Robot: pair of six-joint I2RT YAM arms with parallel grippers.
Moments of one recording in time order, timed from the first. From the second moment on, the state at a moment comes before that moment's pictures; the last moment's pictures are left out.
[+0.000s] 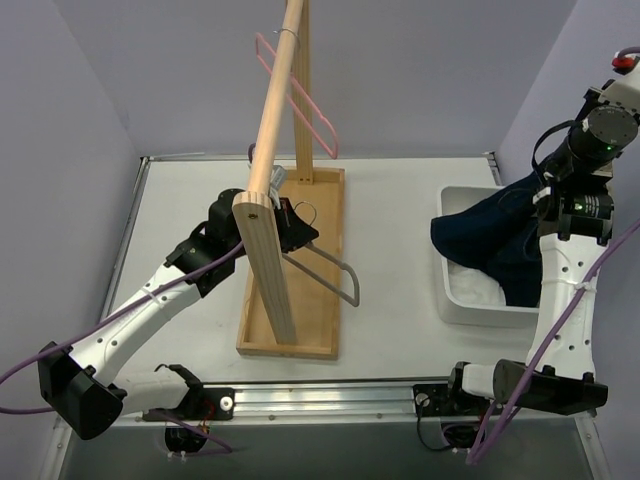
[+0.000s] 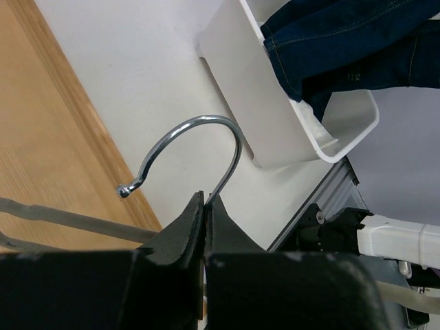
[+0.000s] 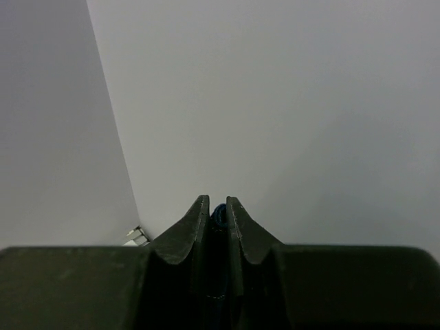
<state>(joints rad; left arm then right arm) -0.67 1.21 1.14 -0.23 0.23 -0.59 -0.20 1.29 1.72 -0.21 0.58 -0.15</state>
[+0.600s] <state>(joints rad) -0.66 1.34 1.26 -0.38 0.18 -0.51 -0.20 1.03 0.89 -0.37 0.43 0.43</state>
